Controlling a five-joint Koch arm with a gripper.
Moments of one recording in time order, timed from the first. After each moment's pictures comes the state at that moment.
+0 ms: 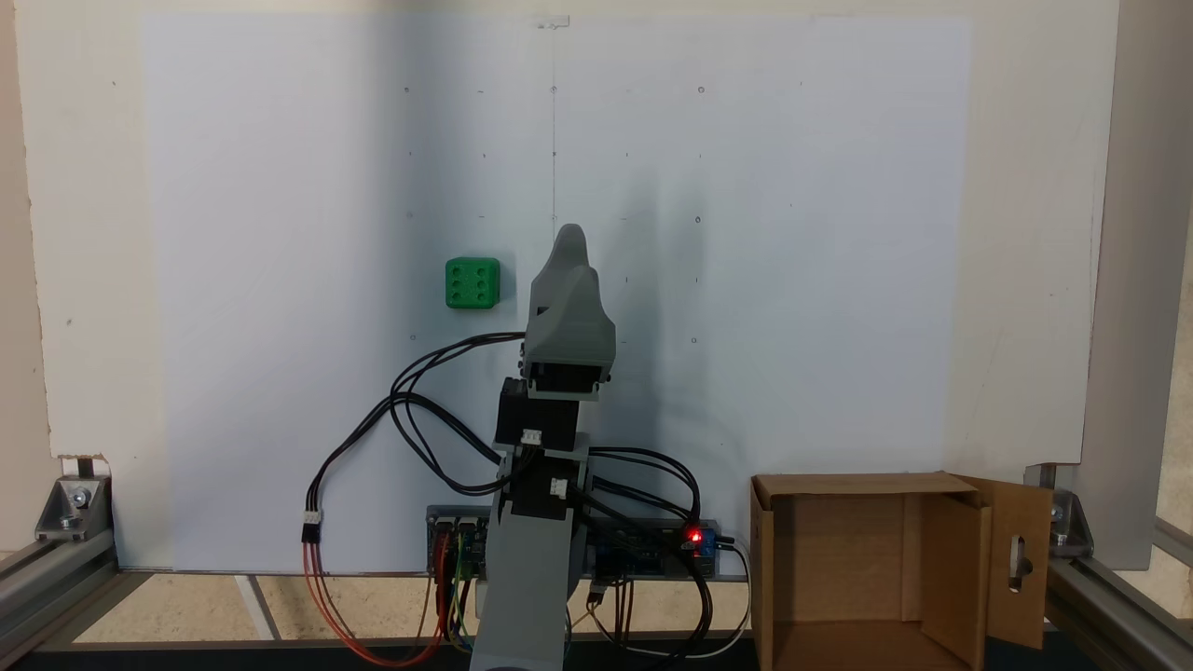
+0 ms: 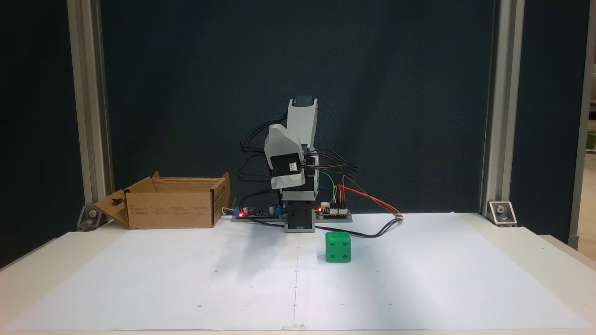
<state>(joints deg) 6.3 129.5 176.4 -85.4 8.2</state>
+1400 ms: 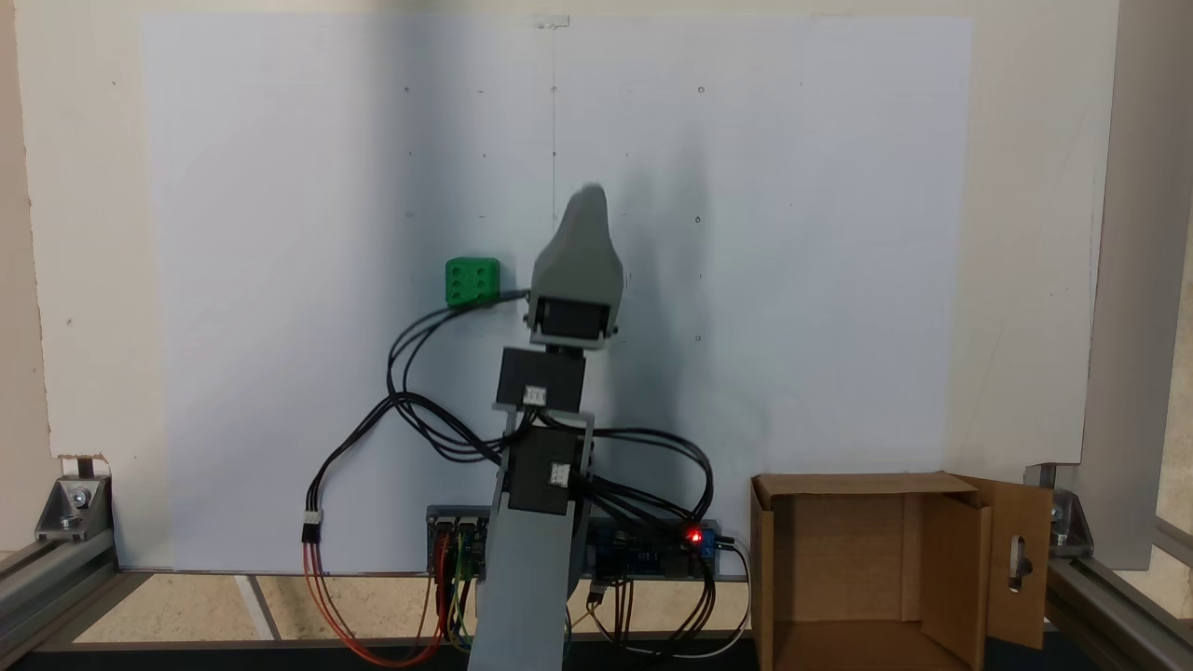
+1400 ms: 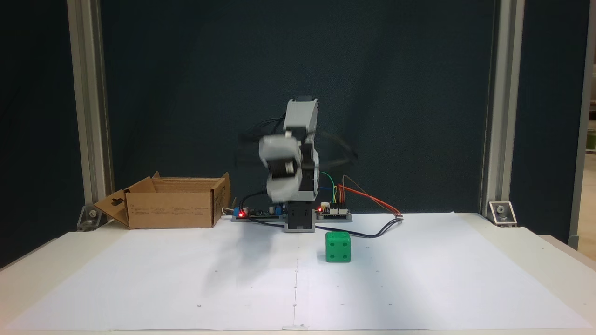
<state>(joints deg) 6.3 129.5 149.2 -39.6 4.0</state>
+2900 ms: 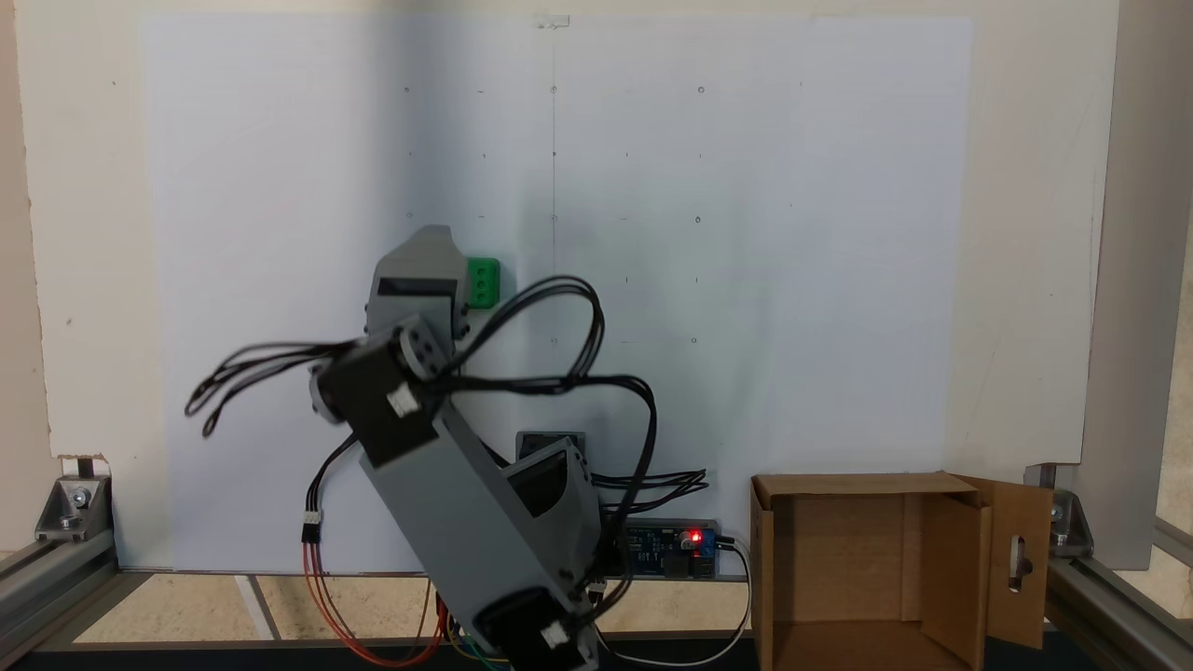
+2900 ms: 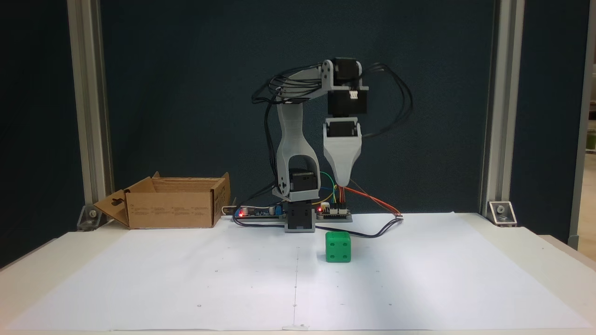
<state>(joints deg) -27.8 98.5 89.0 68.3 27.7</state>
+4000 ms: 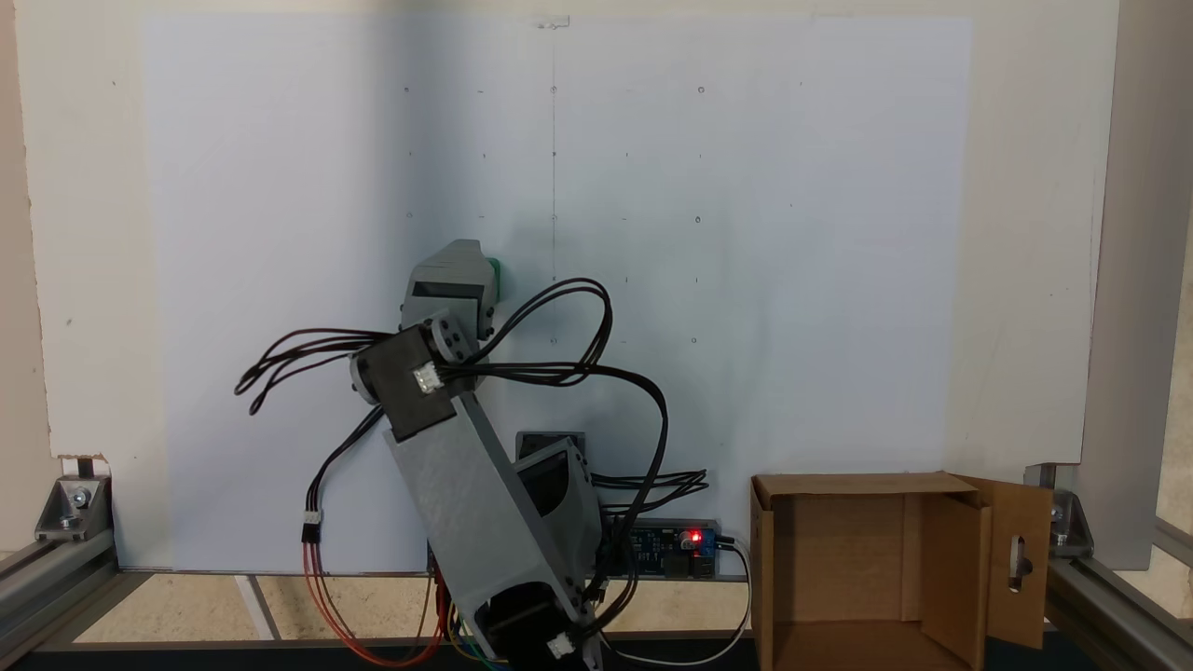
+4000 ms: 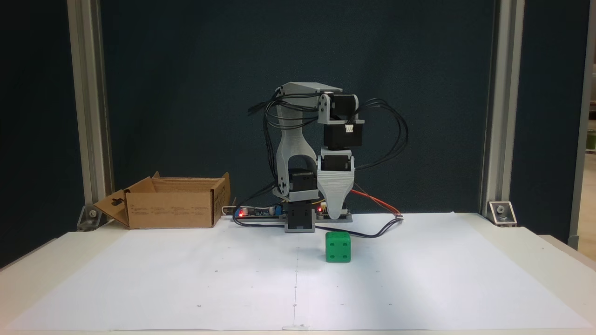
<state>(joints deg) -26.7 101.3 109.7 54.1 27.9</state>
